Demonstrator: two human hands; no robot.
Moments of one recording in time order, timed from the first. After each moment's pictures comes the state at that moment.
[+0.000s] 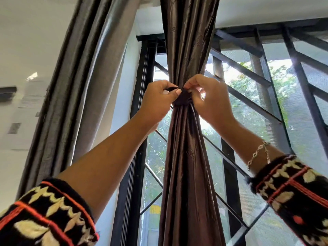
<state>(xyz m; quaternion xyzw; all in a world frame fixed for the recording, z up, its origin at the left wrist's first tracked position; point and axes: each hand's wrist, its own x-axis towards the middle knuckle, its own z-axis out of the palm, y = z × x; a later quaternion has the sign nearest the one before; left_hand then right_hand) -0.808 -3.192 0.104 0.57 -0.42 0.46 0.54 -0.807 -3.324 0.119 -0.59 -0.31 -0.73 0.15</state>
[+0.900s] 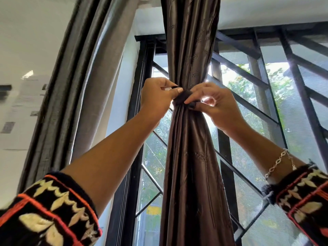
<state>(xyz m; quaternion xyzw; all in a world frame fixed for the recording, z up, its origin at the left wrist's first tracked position) -0.803 -3.199 0.115 0.55 -0.37 0.49 0.57 -0.807 -3.352 0.112 -0.63 -0.48 -0.55 0.26</state>
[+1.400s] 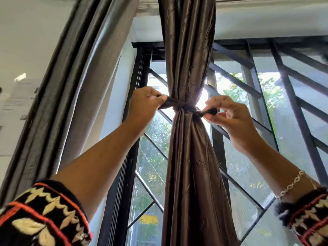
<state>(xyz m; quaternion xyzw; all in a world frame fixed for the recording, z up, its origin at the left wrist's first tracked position) -0.780 -3.185 0.119 0.55 -0.38 0.49 0.56 -0.805 -3.389 0.100 -0.61 -0.48 -0.52 0.36</state>
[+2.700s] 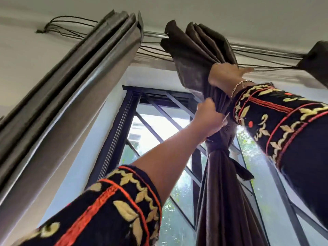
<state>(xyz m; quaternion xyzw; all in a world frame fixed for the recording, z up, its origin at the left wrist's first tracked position) -0.850 -3.312 0.221 0.55 -0.53 0.38 0.52 -0.893 -3.366 0.351 -0.65 0.22 -0.72 -0.09</state>
